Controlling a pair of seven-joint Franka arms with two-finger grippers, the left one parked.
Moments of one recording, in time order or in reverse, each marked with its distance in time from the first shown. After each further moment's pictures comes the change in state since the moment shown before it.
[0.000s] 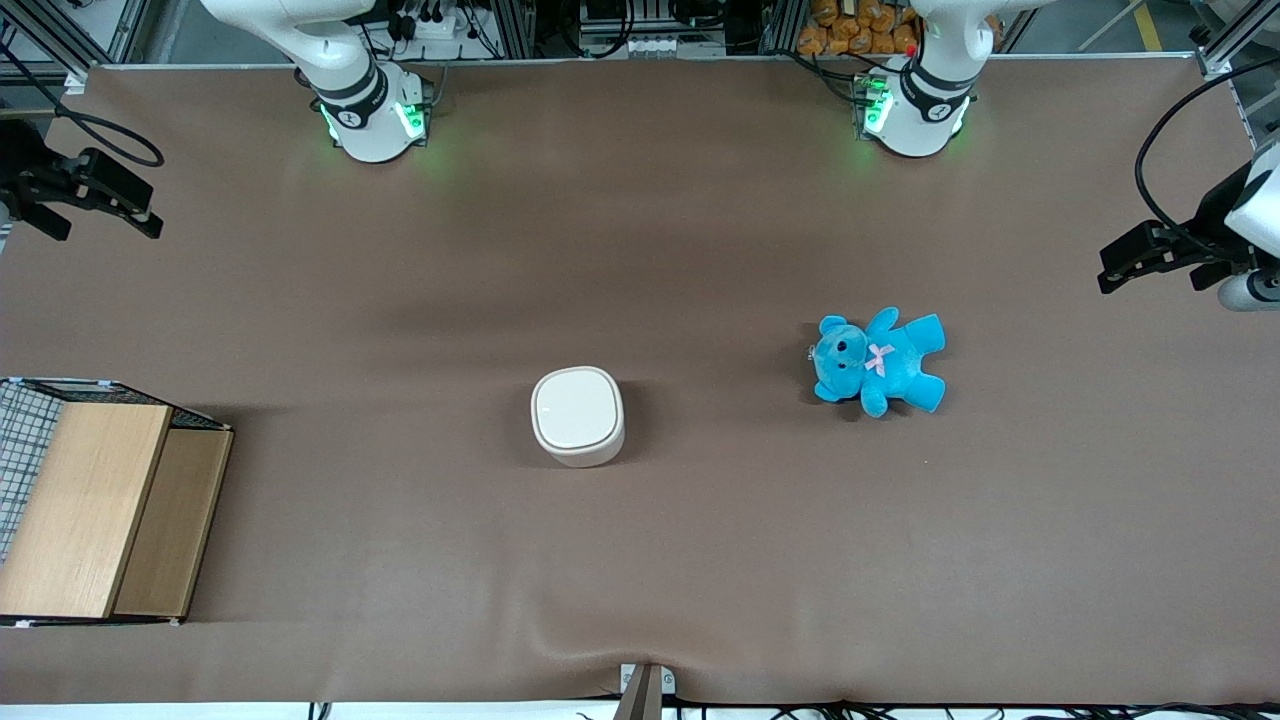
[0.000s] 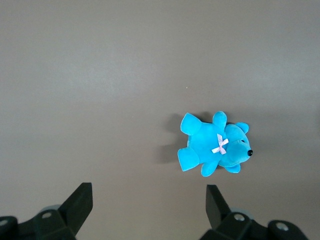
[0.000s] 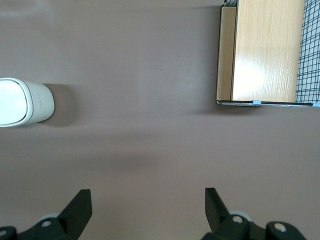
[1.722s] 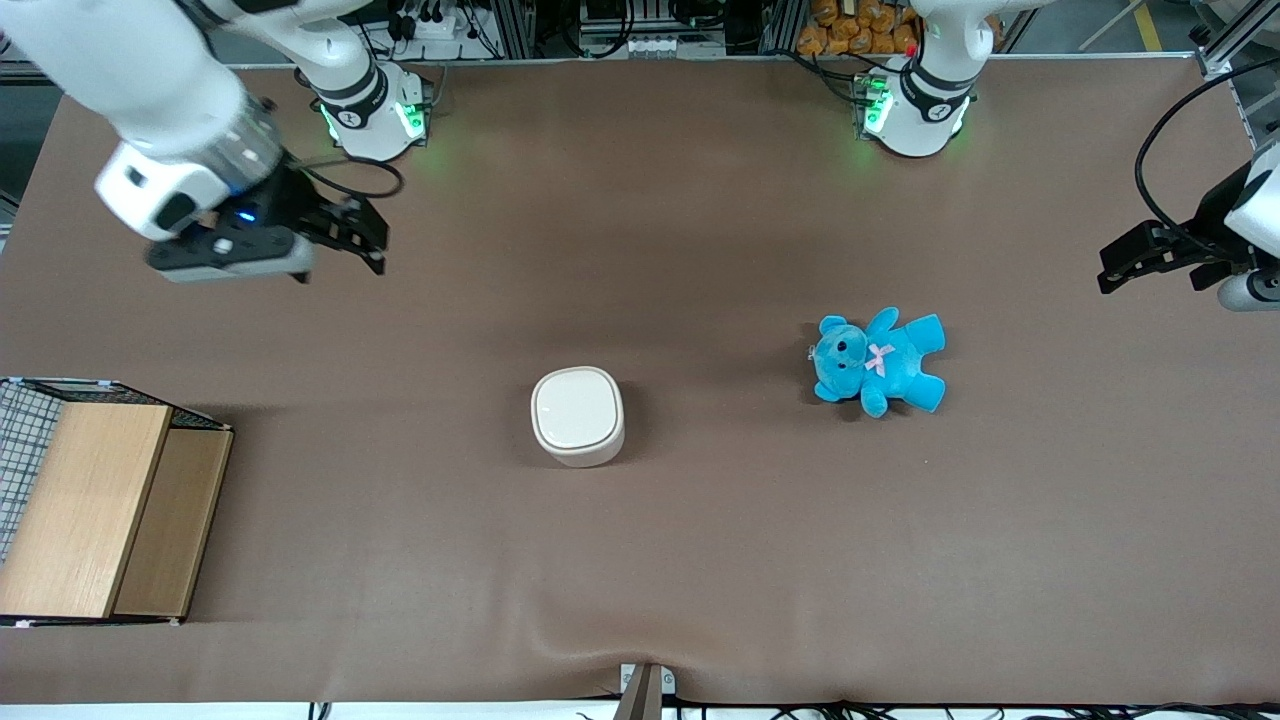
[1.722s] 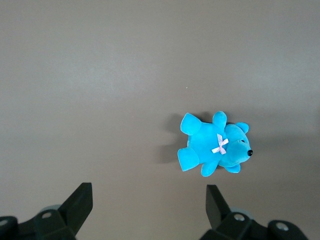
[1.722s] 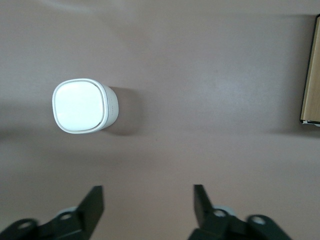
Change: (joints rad) arm 0.201 0.135 0.177 -0.029 -0.007 0.198 0.293
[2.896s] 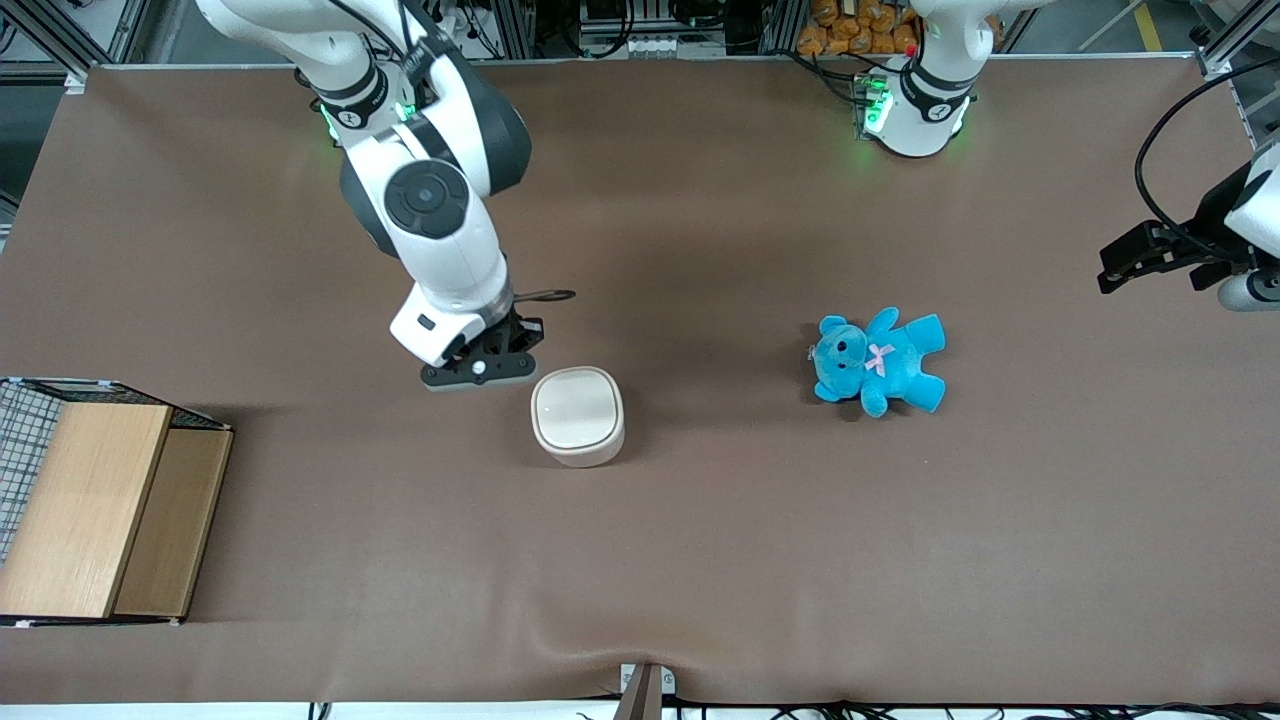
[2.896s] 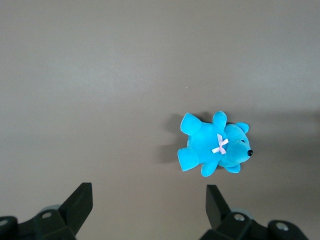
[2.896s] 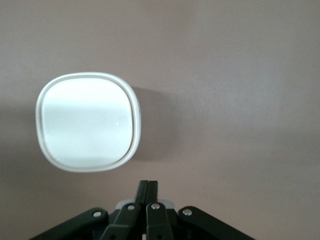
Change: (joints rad) arm 0.149 0.352 0.035 0.001 -0.133 0.292 0.176
